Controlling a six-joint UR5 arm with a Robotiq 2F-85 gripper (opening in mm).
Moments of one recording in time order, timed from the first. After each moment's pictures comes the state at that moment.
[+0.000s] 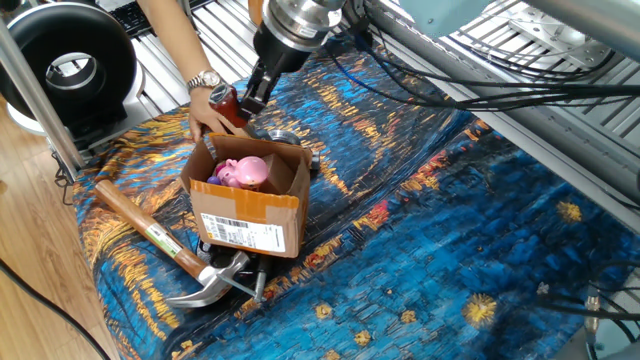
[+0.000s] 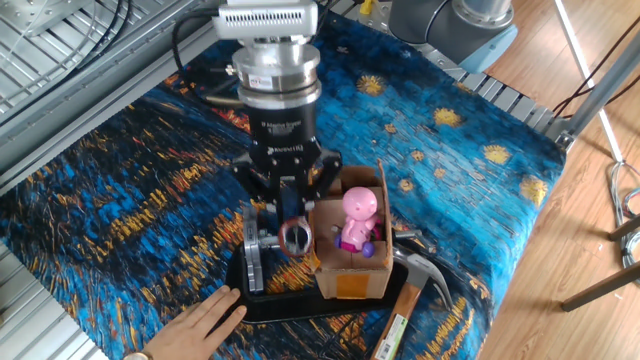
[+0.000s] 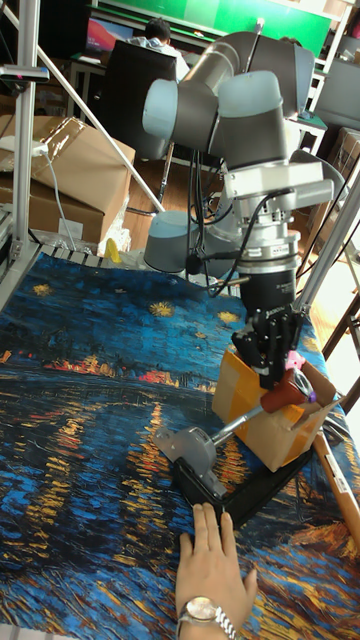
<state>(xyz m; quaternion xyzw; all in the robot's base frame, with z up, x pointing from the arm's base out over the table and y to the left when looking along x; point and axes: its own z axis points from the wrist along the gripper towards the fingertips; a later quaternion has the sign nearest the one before) 0.607 0.169 0.210 -0.32 0.90 0.13 0.26</state>
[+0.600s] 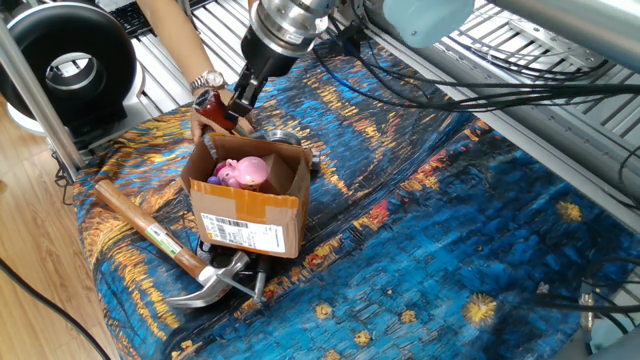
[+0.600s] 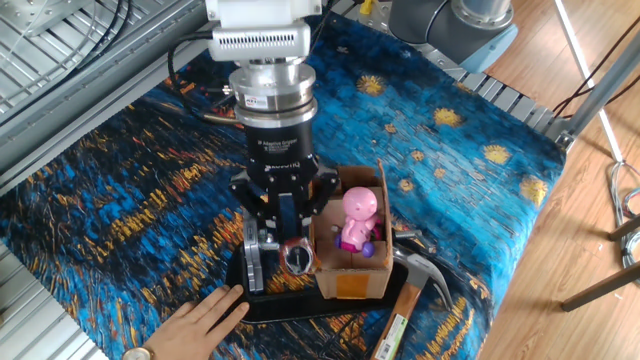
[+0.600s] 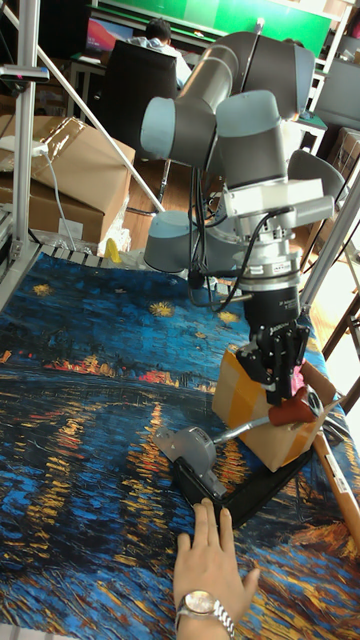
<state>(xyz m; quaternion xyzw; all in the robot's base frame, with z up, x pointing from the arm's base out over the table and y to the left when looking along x) 0.620 0.175 0.199 -0.32 0.90 0.14 0.26</state>
